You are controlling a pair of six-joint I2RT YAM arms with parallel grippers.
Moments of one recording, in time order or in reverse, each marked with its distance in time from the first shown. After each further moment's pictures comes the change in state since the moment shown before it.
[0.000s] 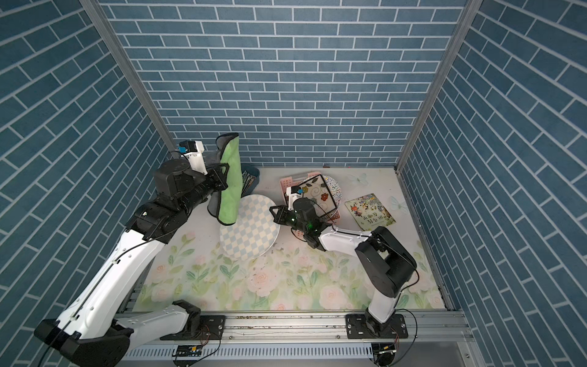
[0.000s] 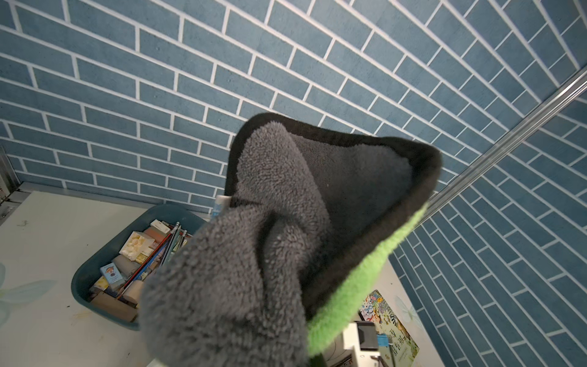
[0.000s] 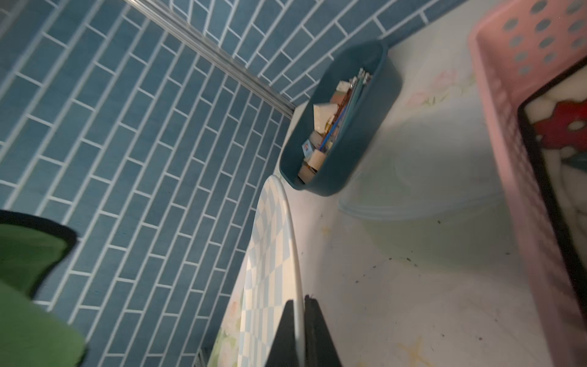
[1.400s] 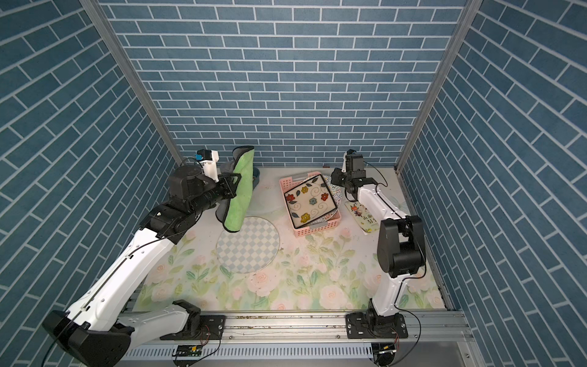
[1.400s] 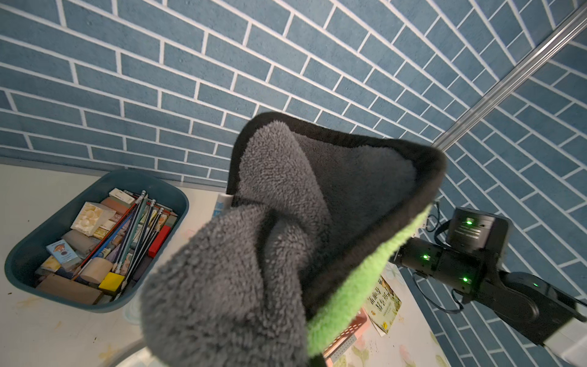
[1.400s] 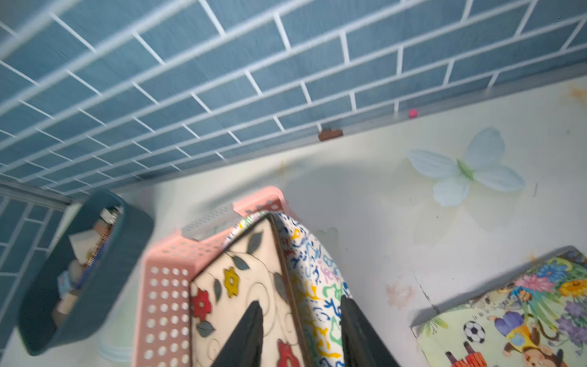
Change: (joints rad) left arm 0.000 0.013 -0.115 0.065 0.144 -0.002; right arm -0.564 0.091 0.490 -0.770 0.088 -0.524
